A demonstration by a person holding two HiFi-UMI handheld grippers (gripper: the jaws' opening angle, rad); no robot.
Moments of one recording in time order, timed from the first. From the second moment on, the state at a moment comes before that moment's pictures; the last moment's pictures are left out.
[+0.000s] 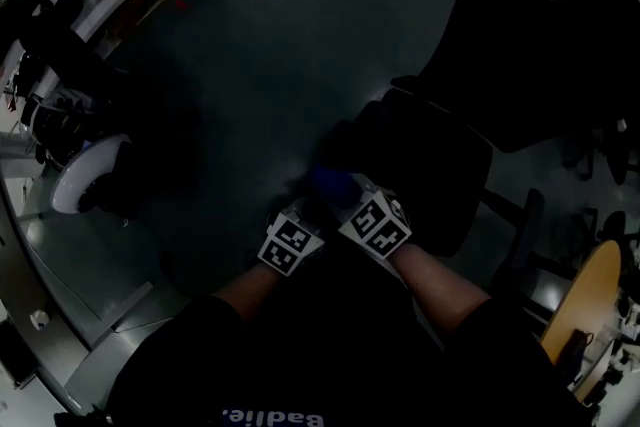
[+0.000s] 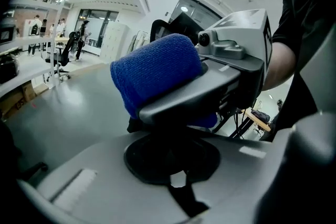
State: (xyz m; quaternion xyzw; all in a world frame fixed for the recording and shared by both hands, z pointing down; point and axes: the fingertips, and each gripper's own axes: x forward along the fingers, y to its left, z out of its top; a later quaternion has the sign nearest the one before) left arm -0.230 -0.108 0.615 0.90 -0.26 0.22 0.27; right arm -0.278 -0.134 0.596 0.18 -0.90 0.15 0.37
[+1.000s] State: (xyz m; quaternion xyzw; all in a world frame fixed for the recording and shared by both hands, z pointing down) left arm -0.218 -0.085 0.613 0.89 -0.26 0.23 0.28; right arm -0.134 -0.290 0.551 0.31 -0.88 0.13 0.33
